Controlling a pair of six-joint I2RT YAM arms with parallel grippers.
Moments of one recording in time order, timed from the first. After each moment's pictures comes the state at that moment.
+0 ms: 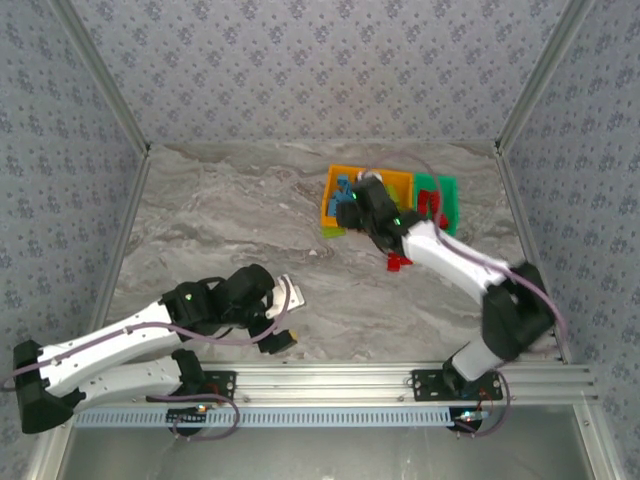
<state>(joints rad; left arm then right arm) -1.08 0.93 0.81 -0.82 0.00 0.08 0.65 1.47 1.08 -0.32 0.25 0.45</state>
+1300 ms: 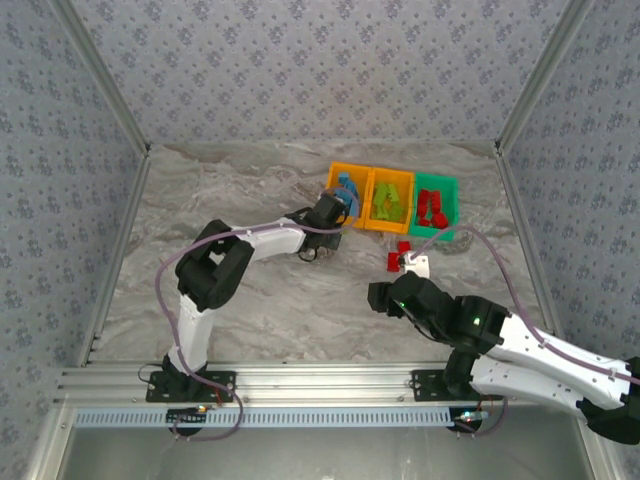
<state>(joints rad) -0.77 2.09 1.40 -0.24 -0.22 -0.35 1.07 0.73 0.72 -0.79 0.44 0.85</state>
